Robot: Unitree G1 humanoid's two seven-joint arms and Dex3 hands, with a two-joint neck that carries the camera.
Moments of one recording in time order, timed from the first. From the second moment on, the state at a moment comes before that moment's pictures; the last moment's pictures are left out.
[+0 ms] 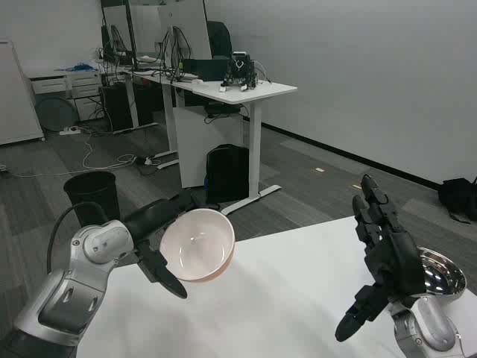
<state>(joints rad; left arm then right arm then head) -0.53 0.37 -0.01 -0.16 0.54 0.43 -0.61 -0.52 -0.52 0.42 0.49 0.73 -0.70 0.00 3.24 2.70</state>
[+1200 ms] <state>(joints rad) -0.45 0.36 -0.13 -0.13 0.52 0.44 -0.62 -0.50 -0.49 0.42 0.46 0.72 -0.70 0.00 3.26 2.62</state>
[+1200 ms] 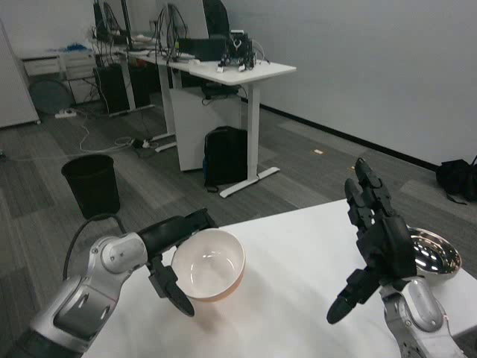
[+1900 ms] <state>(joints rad) -0.44 0.33 -0.24 0.02 0.60 0.35 -0.59 -0.50 -0.49 0.42 0.47 0.72 -0.70 0.00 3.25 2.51</state>
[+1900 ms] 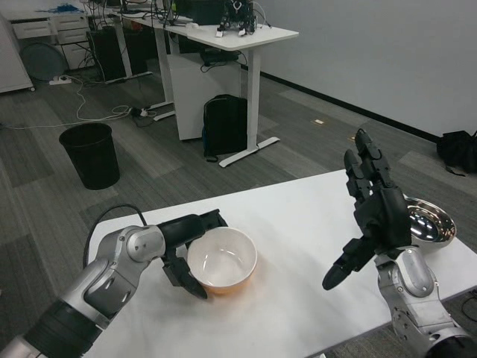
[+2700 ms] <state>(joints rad) -0.43 0.34 -0.20 0.02 0.46 0.32 -0.63 -0.50 -0.48 0.42 0.48 0.72 -0.70 0.00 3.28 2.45</state>
